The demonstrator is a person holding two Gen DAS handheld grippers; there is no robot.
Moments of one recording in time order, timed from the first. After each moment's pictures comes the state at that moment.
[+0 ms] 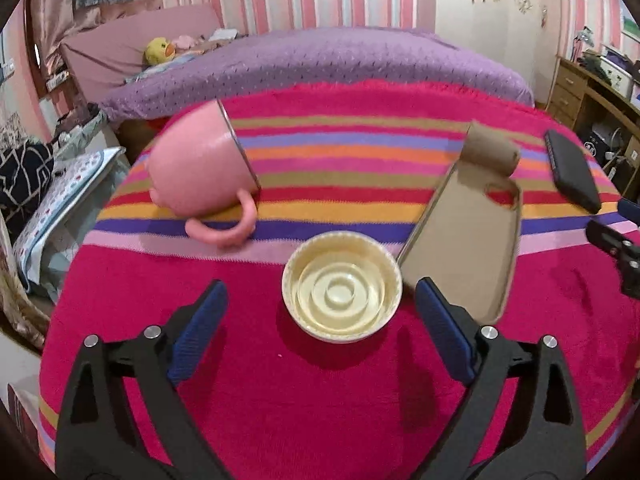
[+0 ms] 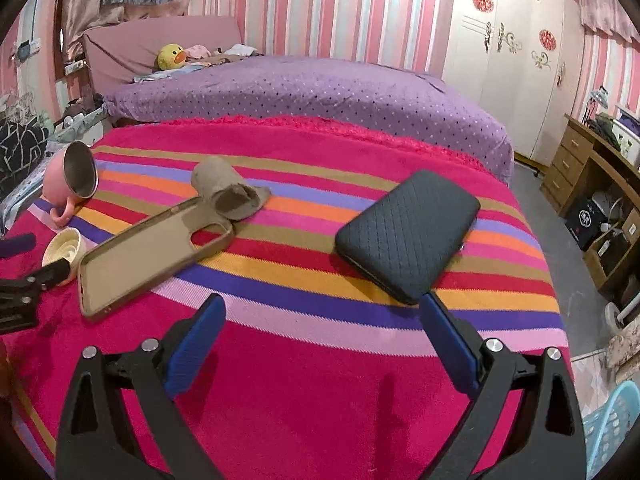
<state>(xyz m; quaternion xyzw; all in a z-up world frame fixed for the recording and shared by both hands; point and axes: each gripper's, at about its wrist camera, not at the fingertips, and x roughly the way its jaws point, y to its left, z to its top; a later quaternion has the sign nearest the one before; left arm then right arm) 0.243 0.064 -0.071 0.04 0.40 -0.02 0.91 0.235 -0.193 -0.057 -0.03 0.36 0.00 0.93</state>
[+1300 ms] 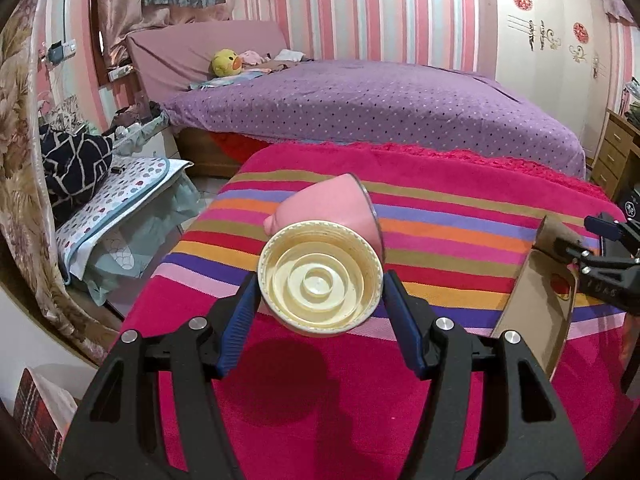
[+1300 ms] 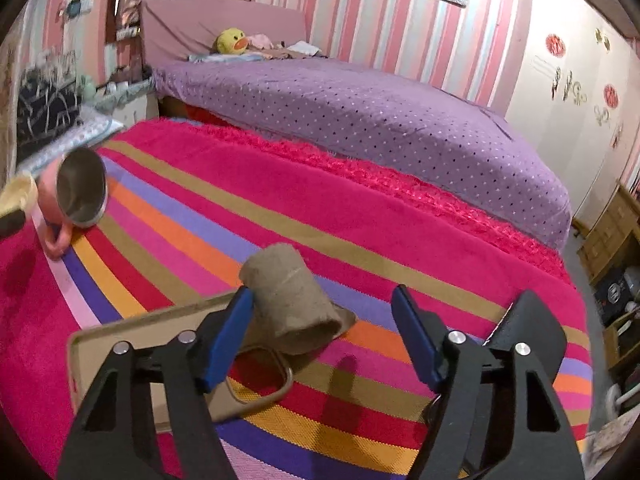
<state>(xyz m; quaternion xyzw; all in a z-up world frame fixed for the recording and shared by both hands) 0.262 0.120 -0.027 0.01 0.34 0.08 0.94 0.342 -0.125 -0.051 -0.12 0.34 0.09 0.93</state>
